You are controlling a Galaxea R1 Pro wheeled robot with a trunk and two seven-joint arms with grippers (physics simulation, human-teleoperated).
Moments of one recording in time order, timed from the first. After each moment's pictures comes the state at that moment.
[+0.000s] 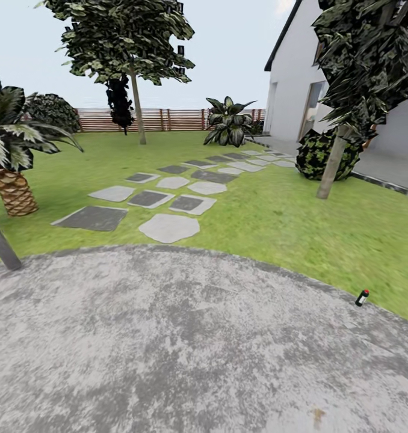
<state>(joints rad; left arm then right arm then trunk) -0.20 0.06 0.12 -0.27 0.00 -0.28 0.11 -0.04 -0.07 0.00 -0.40 0.00 -0.43 0.00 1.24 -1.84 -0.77</state>
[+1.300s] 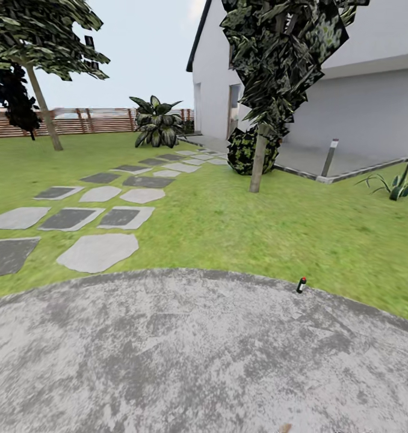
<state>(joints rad) -0.20 0.06 0.12 -0.27 0.01 -0.28 0.11 -0.04 -0.07 0.00 -0.39 0.00 -0.43 0.00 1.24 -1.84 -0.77</state>
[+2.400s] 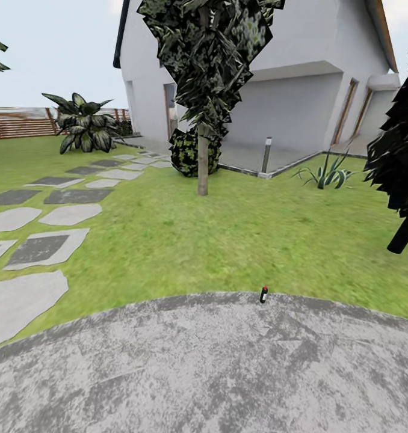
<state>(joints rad) -0.20 0.06 0.12 -0.27 0.01 -0.28 0.11 -0.04 -0.07 0.00 -0.40 0.00 -0.43 0.00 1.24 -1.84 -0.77</state>
